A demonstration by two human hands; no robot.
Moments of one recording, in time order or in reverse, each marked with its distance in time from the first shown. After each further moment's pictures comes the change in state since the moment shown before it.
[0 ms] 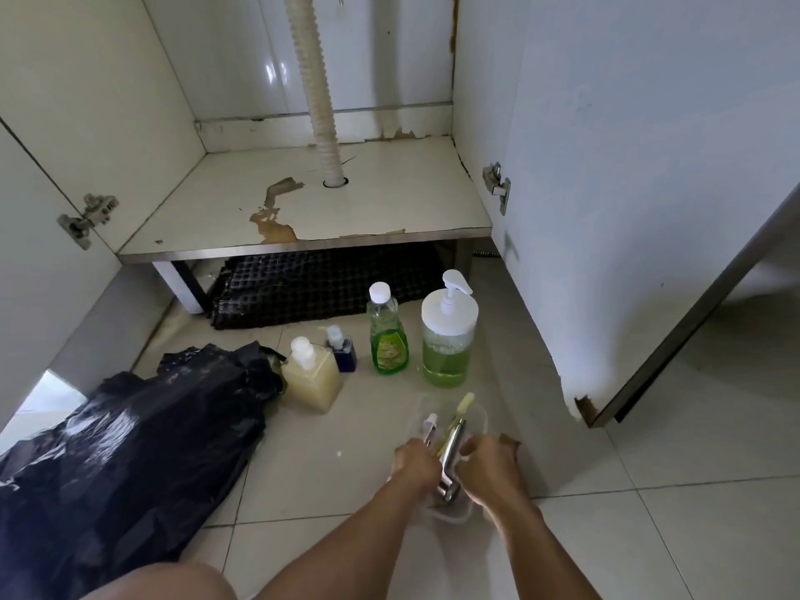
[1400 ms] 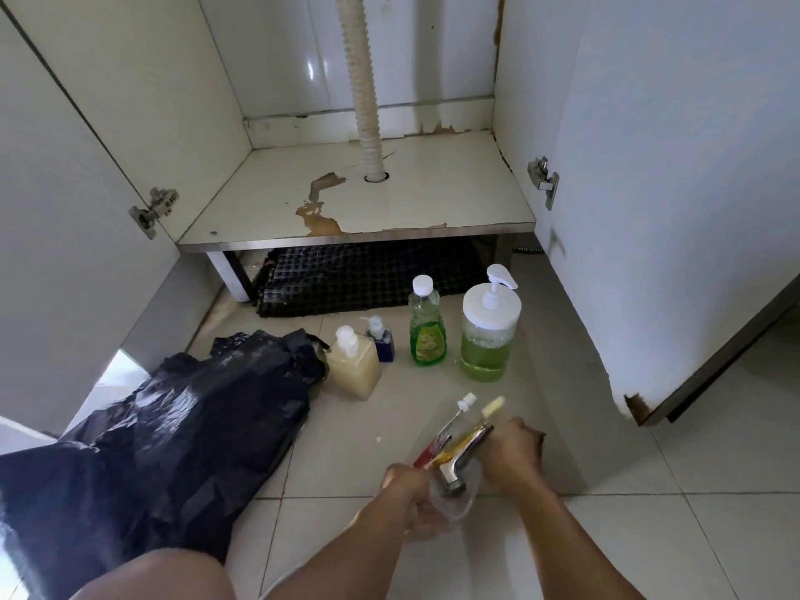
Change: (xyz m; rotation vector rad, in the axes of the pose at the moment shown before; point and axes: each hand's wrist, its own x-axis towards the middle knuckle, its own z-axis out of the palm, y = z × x) left_hand -0.035 -0.052 -0.026 -0.851 -0.144 -0.367; right_hand 0.026 -0.017 0.027 -0.058 0.035 0.205
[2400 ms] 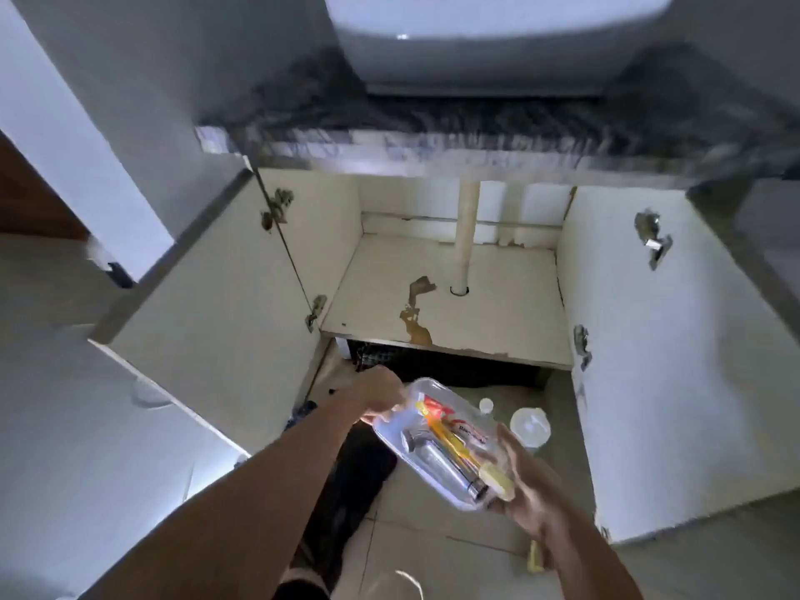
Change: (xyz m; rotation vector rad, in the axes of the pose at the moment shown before) left_hand -0.338 0.282 -0.233 0.694 0.073 0.357; right_hand -0.240 -0.227 -0.261 0.928 -0.800 0.105
